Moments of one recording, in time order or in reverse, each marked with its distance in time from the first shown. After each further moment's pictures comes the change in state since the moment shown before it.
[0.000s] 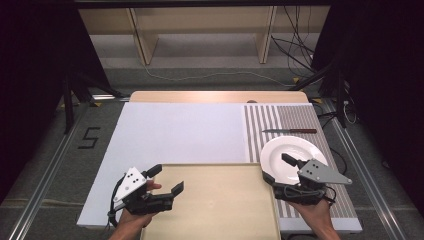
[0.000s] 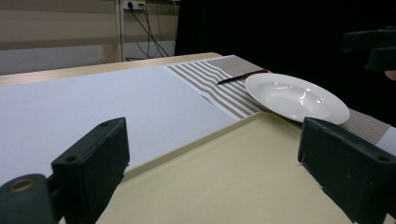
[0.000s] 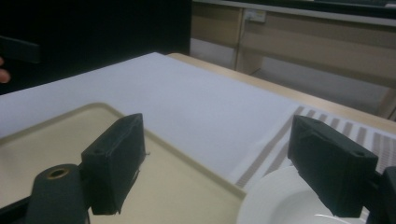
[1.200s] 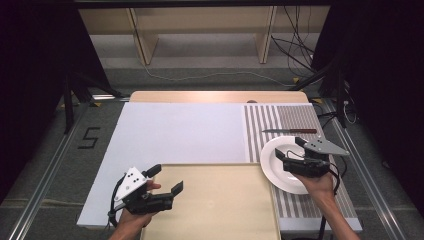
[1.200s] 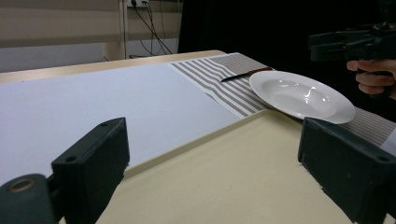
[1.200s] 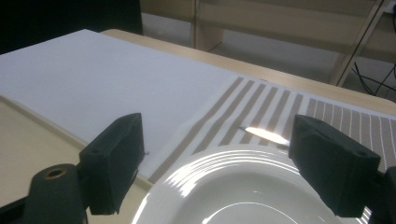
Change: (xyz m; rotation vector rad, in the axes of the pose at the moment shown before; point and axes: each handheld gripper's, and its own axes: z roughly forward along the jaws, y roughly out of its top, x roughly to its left) left arm 0.001 -0.001 0.002 0.011 0.011 -0.002; right arm -0.073 -0.012 0.036 0.104 -0.152 0.061
